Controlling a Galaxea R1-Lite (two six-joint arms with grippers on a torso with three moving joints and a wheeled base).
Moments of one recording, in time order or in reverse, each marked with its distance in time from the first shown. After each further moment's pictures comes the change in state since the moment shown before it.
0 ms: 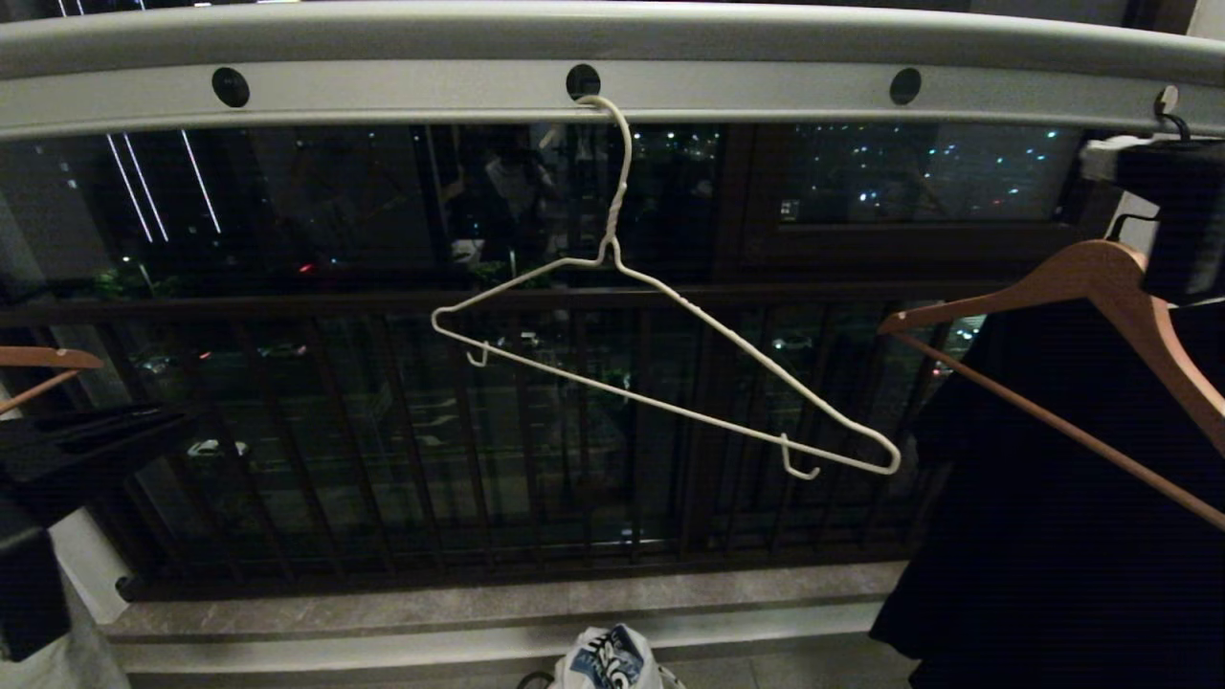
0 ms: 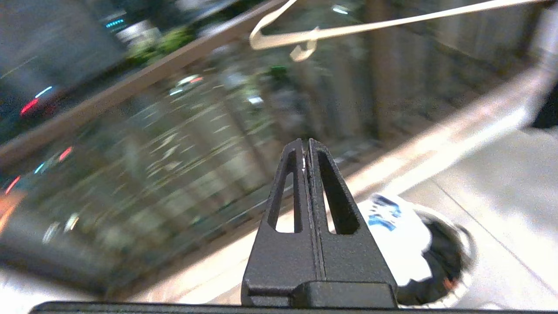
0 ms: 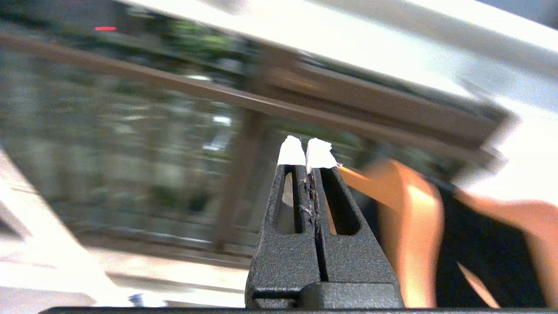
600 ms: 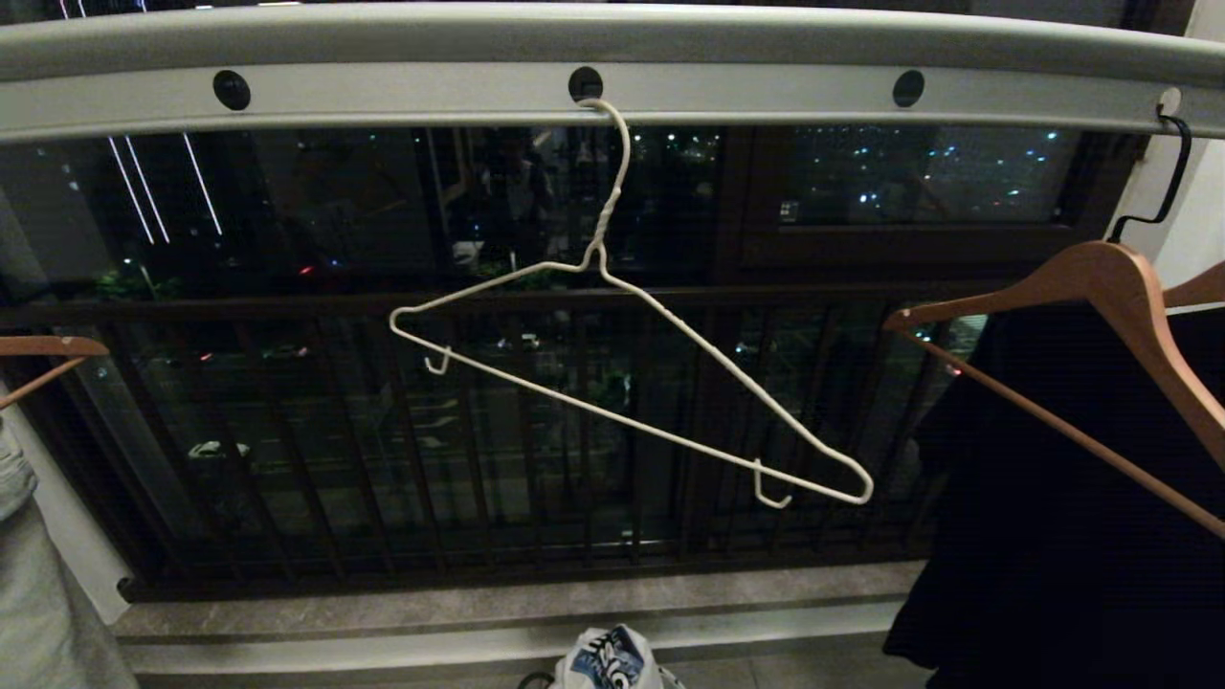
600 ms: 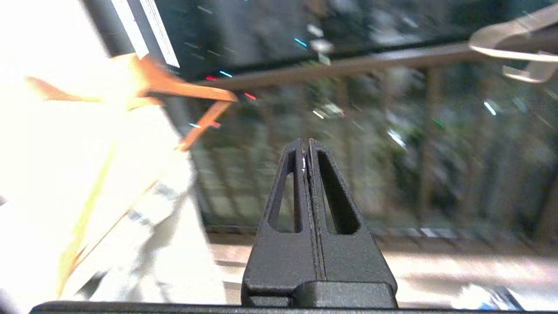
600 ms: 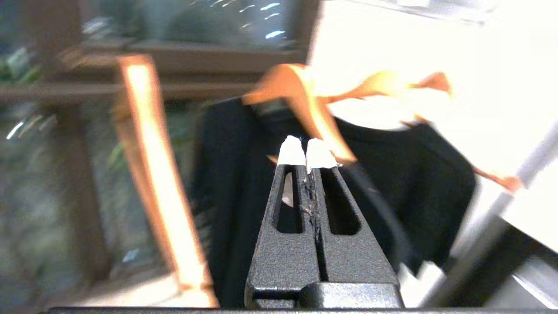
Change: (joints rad) left arm 0.568 -0.477 0.191 0.007 -0.005 -0.011; right arm -0.524 -0.543 0.408 0.002 0.032 -0.002
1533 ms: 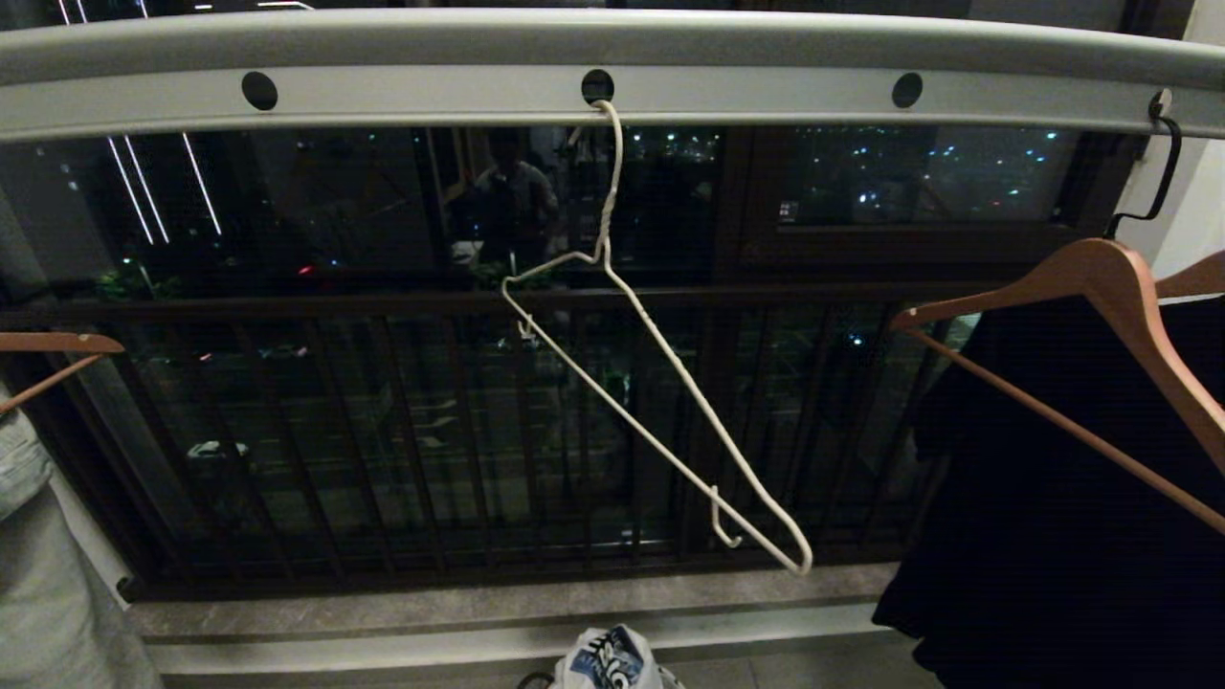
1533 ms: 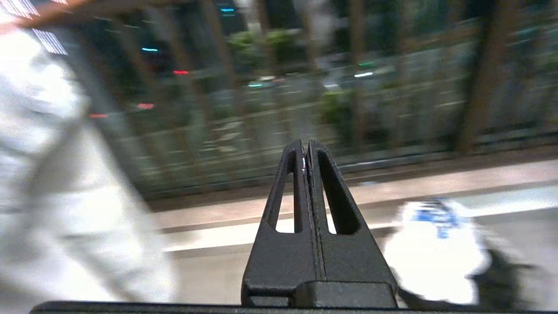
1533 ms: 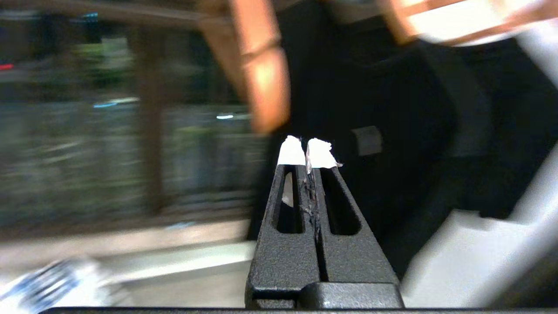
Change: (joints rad) left arm 0.073 -0.378 0.548 -0.025 -0.282 -0.068; right arm -0.219 -0.567 0.411 0.233 0.440 0.085
